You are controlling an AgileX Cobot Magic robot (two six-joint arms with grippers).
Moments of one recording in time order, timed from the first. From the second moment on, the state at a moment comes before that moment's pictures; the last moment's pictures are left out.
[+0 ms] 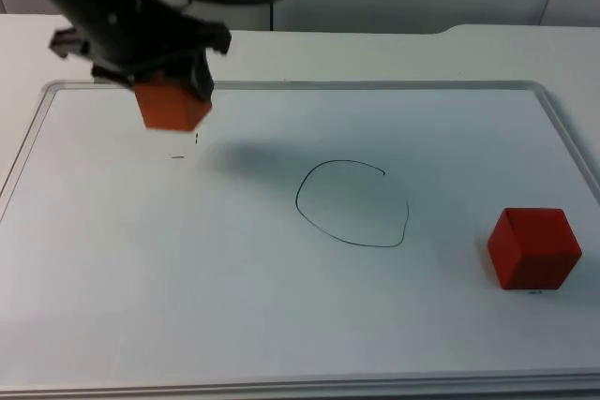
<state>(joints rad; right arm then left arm) -0.02 0.00 -0.52 0.02 1.09 0.00 -0.25 2.05 -1.45 -0.42 0.60 0.29</state>
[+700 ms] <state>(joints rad) -0.02 0.00 -0.52 0.10 1.09 -0.05 -0.25 0.90 -0.96 -0.07 0.71 0.07</state>
